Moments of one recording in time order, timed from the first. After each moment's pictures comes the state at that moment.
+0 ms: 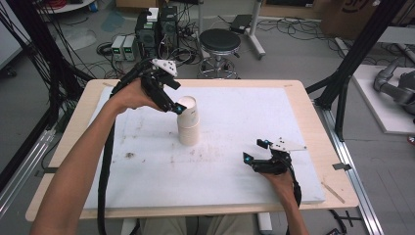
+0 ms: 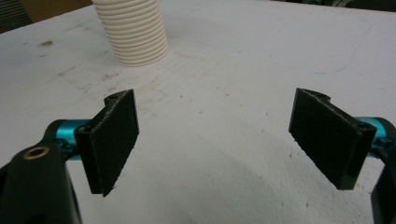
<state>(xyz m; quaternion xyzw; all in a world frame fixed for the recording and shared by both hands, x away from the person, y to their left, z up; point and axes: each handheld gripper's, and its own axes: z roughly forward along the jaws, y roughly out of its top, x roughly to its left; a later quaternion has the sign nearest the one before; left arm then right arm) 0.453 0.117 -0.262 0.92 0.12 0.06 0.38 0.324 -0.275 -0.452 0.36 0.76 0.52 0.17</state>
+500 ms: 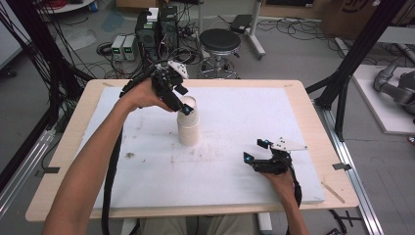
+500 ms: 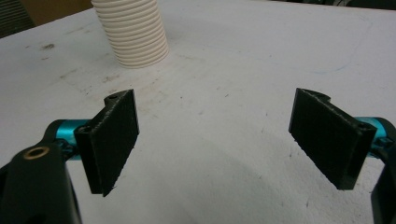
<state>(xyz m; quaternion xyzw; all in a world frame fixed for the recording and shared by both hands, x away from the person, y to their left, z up) 0.462 0.095 -0.270 0.94 0.12 0.05 0.33 0.324 -0.276 -0.452 0.36 0.75 0.52 0.16</state>
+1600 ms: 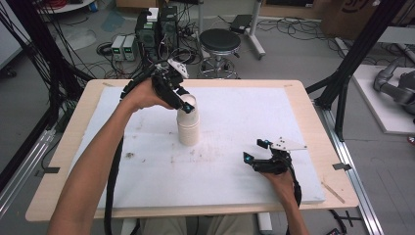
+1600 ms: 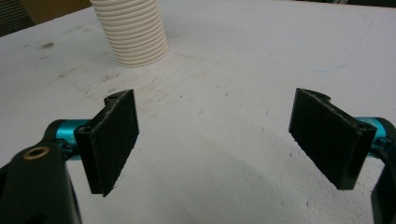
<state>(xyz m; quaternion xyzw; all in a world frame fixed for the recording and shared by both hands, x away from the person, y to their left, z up) 0.464 0.097 -0.268 0.93 0.14 0.03 0.34 0.325 -0.276 -0.452 0.37 0.75 0.52 0.16</state>
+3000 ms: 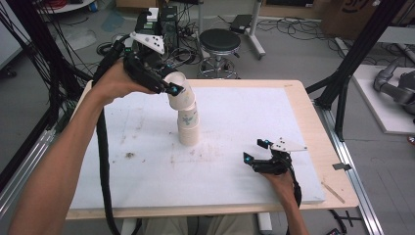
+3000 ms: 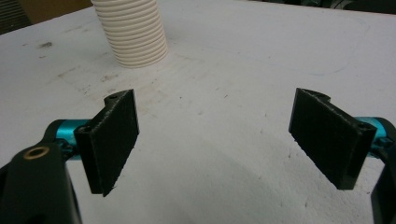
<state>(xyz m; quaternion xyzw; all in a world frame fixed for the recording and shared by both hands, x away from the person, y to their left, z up) 0.415 0.137 -0.188 0.89 0.11 0.08 0.43 0.323 -0.275 -0.452 0.36 0.75 0.52 0.17</state>
